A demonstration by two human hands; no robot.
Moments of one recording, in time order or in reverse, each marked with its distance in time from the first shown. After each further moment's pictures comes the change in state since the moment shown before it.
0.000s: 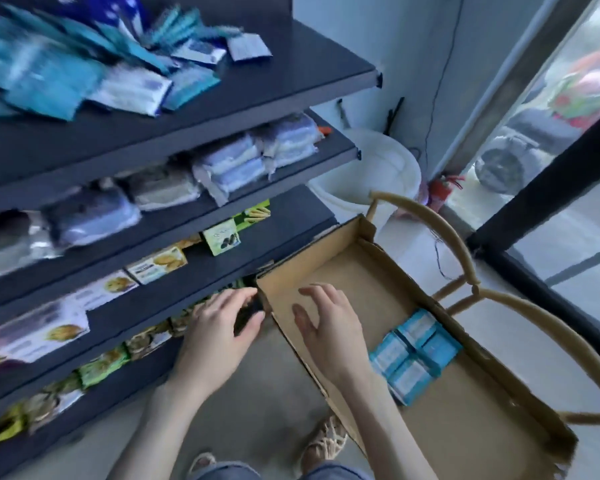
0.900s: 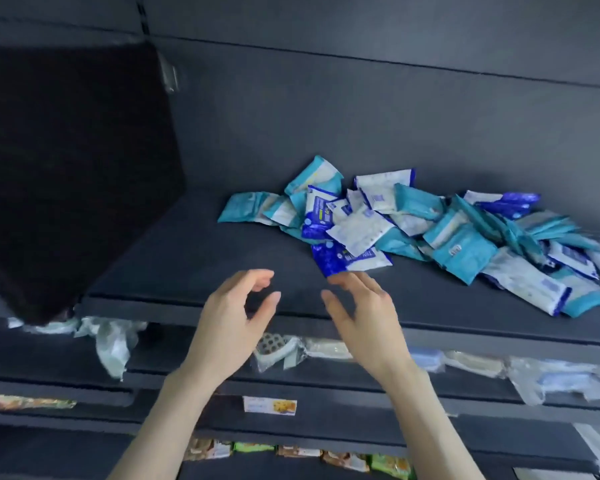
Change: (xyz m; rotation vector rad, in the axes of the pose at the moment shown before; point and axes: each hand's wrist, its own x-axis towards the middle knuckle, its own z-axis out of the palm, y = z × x) left_hand -0.080 -0.286 -0.358 -0.012 0.752 -0.223; right_hand 0.130 -0.443 0.184 0.208 -0.141 -0.651
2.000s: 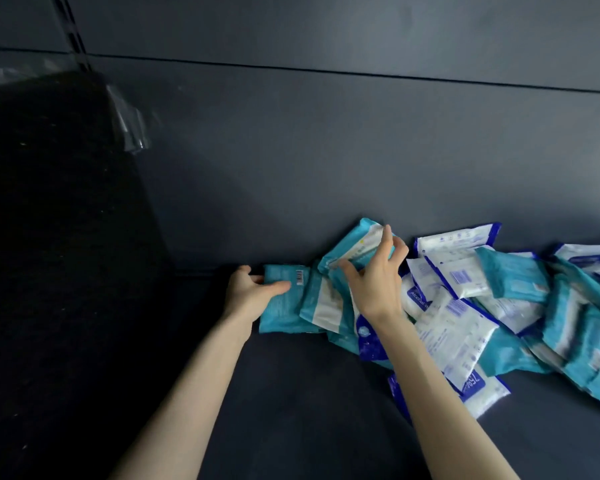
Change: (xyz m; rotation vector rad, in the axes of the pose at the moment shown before) left_hand 0.282 -0.149 0.049 -0.554 -0.136 -0.735; right_hand 0.281 0.045 0.122 0.014 0.162 0.390
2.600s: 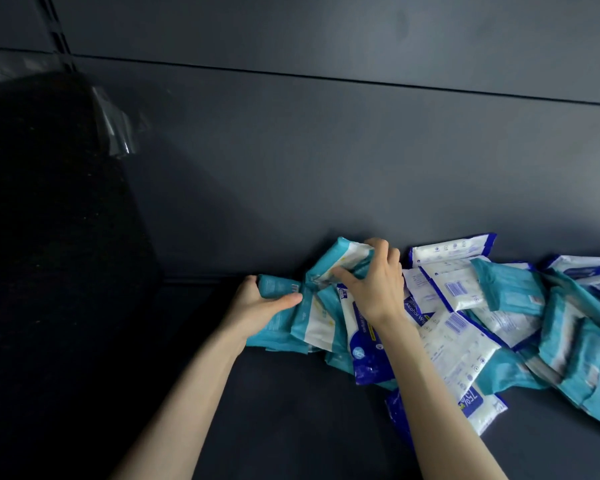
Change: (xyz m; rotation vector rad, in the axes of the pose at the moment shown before) left_hand 0.000 -0.003 0.004 0.102 -0.165 0.055; right_hand 0.019 0.011 -0.004 -0.093 0.030 -0.037
